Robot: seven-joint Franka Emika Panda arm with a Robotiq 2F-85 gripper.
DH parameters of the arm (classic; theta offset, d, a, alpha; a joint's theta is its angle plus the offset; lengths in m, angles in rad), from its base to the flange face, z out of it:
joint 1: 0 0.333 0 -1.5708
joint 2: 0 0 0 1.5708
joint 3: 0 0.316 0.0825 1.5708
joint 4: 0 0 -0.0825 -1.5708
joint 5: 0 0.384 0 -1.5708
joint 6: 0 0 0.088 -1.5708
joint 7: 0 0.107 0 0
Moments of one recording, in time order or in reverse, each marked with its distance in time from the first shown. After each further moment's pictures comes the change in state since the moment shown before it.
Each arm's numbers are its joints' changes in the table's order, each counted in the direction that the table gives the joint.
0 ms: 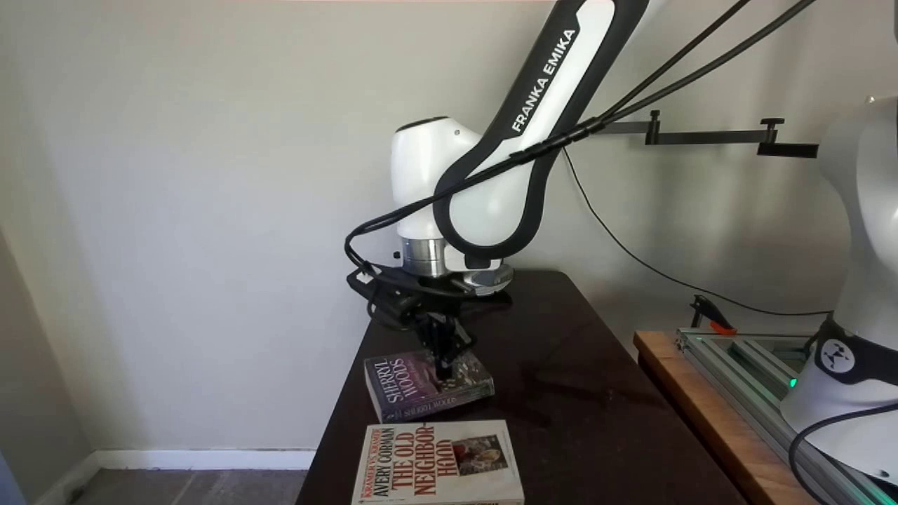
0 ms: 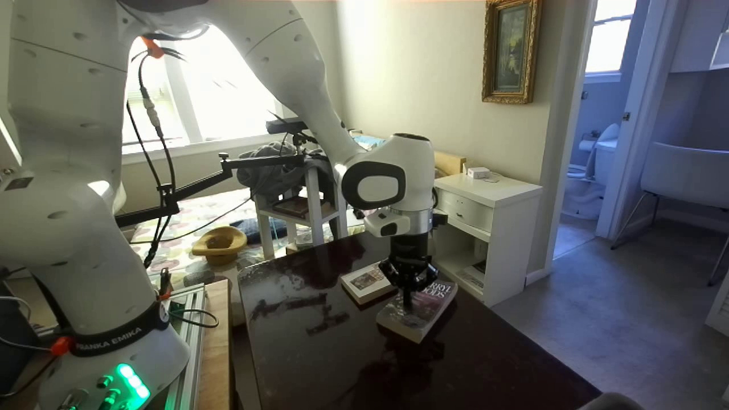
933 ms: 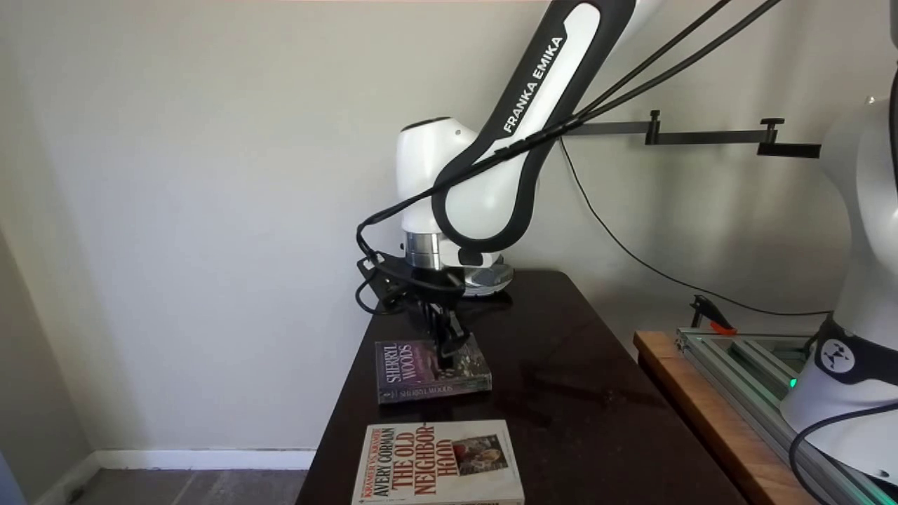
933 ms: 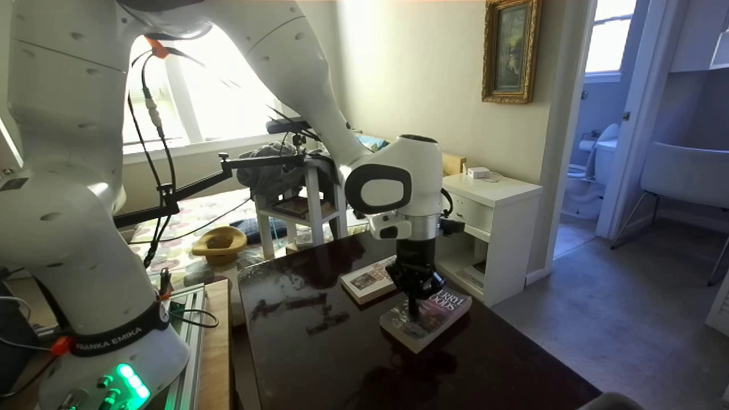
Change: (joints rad) arm -0.046 0.007 -0.003 0.010 0.000 -0.002 0.180
